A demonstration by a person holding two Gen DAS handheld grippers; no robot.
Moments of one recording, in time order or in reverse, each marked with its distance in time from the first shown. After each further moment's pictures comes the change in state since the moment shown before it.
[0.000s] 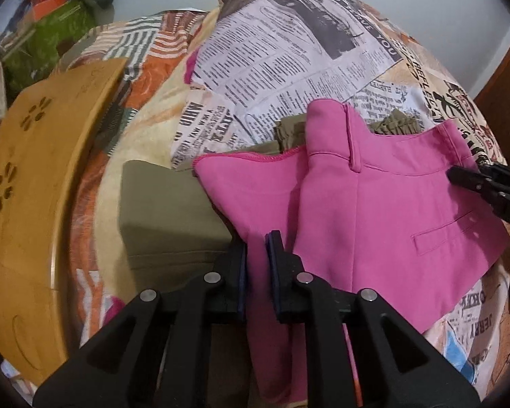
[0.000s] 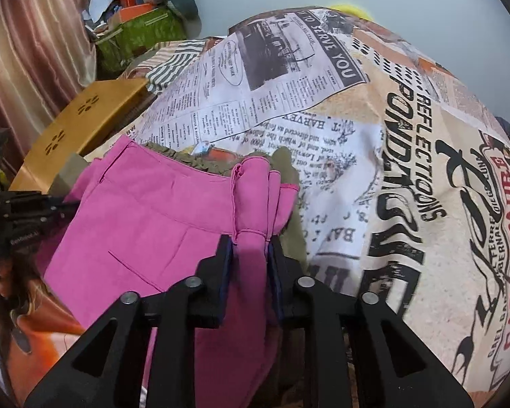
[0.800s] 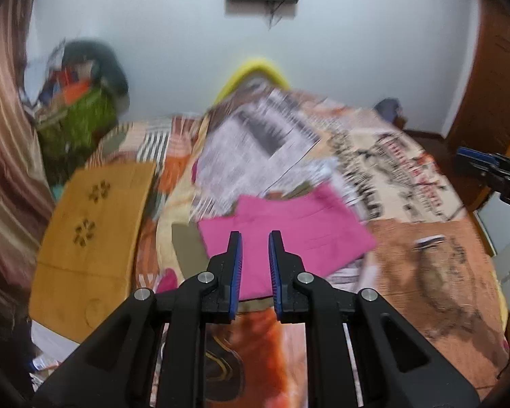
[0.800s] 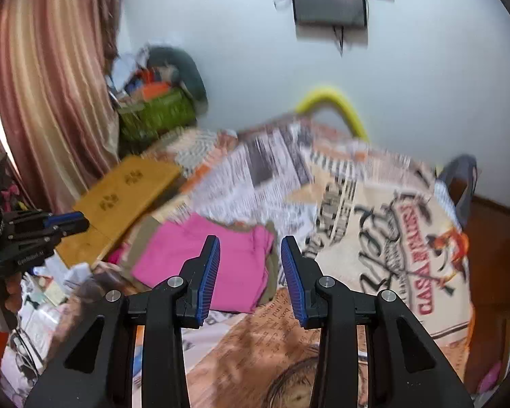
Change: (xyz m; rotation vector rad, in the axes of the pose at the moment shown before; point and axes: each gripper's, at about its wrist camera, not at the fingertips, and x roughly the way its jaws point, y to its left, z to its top) left arm -0.247 -0.099 -0.041 0.101 -0.323 0.049; right arm -0.234 0.017 -0.028 0.010 -0.334 -0.007
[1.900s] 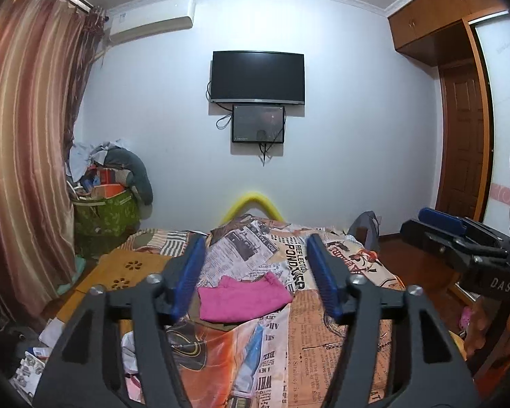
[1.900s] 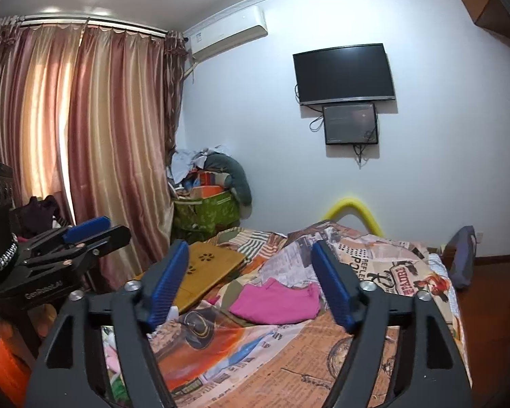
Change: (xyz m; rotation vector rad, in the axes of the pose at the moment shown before) left arm -0.297 -0.098 -0.110 -0.041 -0.566 0.047; right arm -0.226 0.102 -0.077 -0.047 -0.466 0.090
